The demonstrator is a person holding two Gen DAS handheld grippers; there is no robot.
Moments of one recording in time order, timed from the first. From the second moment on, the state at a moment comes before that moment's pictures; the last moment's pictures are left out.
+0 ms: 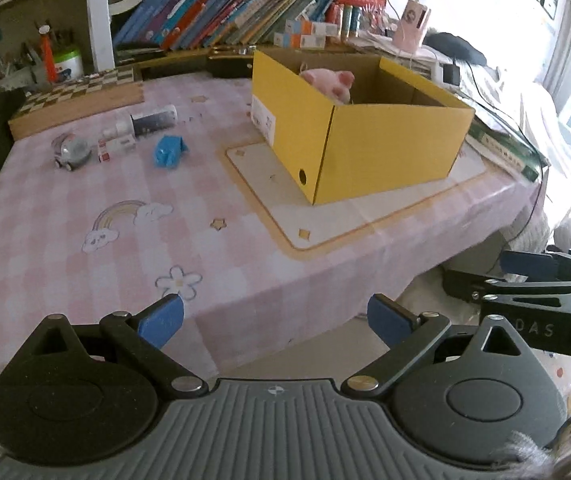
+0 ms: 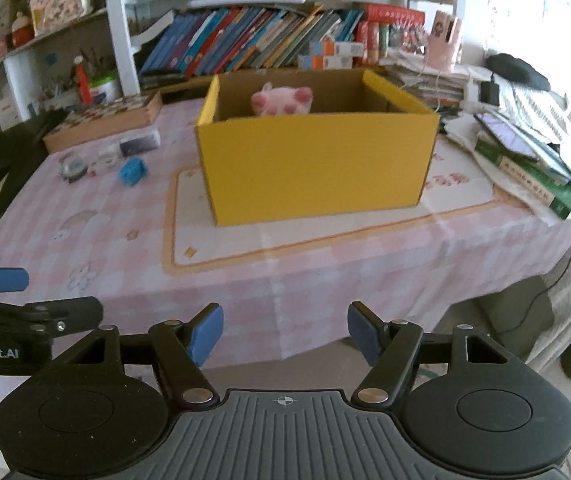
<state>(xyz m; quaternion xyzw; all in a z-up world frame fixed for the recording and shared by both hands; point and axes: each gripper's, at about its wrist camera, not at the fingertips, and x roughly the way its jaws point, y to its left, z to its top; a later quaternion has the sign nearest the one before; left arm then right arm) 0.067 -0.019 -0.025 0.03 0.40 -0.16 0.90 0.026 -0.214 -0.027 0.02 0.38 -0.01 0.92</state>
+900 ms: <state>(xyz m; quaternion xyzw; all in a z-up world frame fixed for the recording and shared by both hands) 0.047 0.071 -0.031 0.00 0.41 -0.09 0.91 0.030 -0.119 -0.033 -0.02 0.40 0.08 0.91</state>
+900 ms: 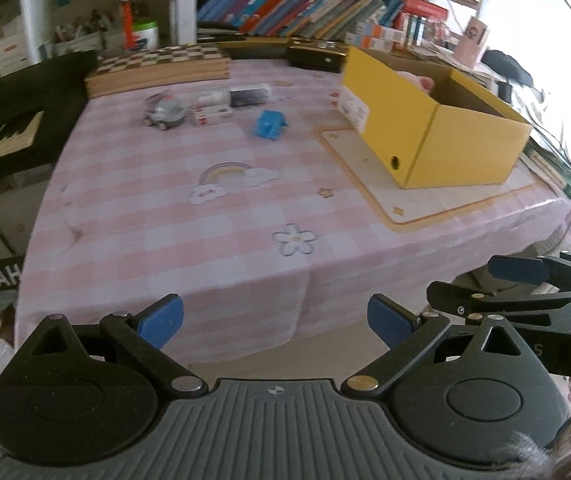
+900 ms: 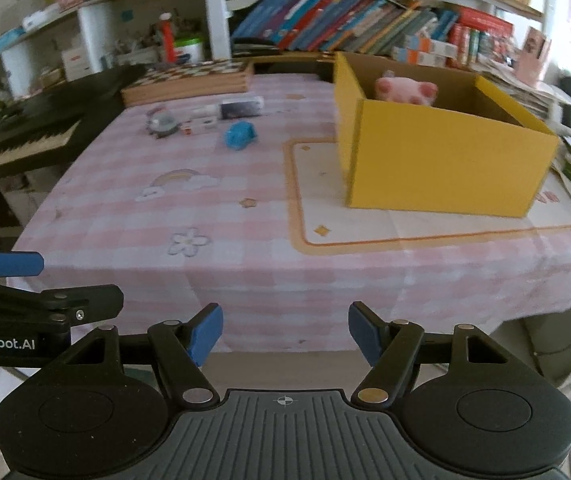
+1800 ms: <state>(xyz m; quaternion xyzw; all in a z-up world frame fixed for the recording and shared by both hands) 0.070 0.122 -0.025 -0.04 0.38 -0.02 0.92 0.072 -0.062 -0.026 -0.06 0.38 0.16 0.91</state>
